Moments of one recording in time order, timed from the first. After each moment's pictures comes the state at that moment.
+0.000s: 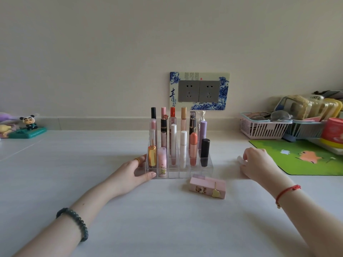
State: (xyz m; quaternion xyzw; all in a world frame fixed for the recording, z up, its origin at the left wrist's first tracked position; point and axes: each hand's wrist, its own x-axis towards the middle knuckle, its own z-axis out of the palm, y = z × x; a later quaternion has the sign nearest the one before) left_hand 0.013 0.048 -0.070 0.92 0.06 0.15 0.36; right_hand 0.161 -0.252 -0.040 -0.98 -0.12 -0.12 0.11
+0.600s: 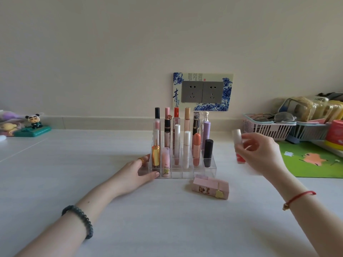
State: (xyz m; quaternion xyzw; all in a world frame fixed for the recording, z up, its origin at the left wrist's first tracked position) left_hand 0.012 0.048 -0.069 0.92 0.06 0.14 0.36; right_hand 0.136 -0.242 -0.017 -0.84 -0.18 -0.23 0.45
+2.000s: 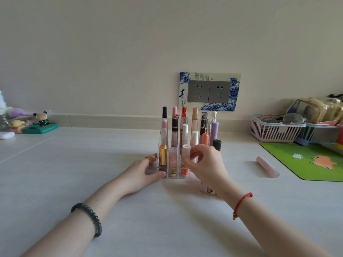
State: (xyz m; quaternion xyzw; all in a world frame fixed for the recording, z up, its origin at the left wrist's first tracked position) left_hand 0.011 0.045 -0.066 0.92 0.04 0.14 0.36; right_hand 0.094 -0.132 -0.047 -0.81 -0.33 -0.16 0.45
